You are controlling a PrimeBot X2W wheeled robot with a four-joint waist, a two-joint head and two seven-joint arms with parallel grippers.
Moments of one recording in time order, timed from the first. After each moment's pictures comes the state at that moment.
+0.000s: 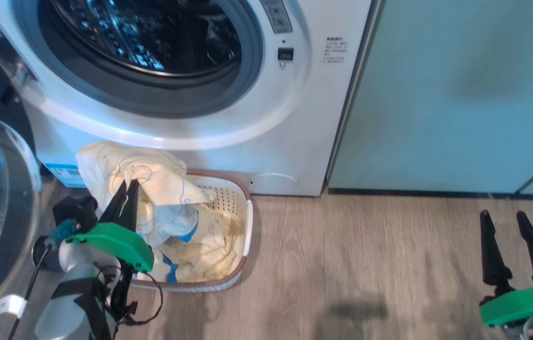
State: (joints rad) left arm -0.31 0.14 0.00 0.54 -0.28 -0.13 -0.25; right arm -0.05 -0.11 0.01 0.22 0.30 0.13 -0.26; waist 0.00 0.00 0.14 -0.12
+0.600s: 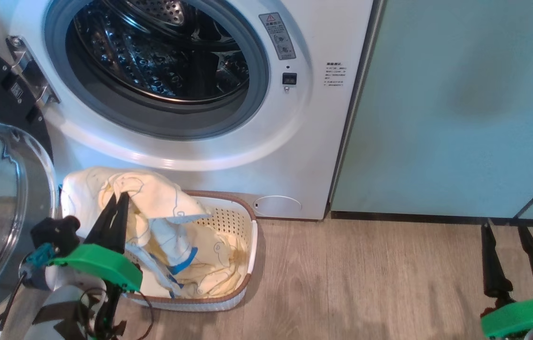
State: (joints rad) left arm -0.17 0.20 -0.02 0.35 -0.40 -0.13 -0.25; right arm 0.00 -0.11 0.00 0.20 0.28 0.13 -0.26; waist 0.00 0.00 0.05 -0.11
